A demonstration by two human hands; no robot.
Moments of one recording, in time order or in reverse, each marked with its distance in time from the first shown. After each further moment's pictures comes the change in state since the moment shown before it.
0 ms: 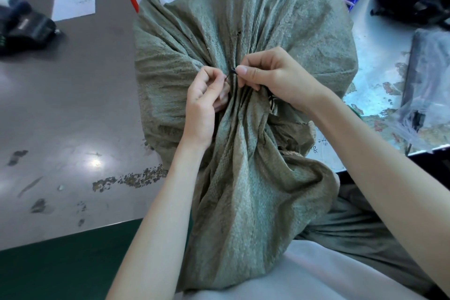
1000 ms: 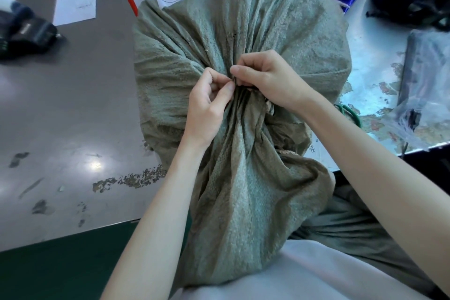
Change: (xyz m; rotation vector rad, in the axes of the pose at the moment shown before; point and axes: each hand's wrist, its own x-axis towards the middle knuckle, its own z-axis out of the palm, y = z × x) left_hand -0.001 -0.006 0.000 0.313 -0.035 0.120; right_hand 0.004 0.009 0.008 -0.086 0.104 -0.019
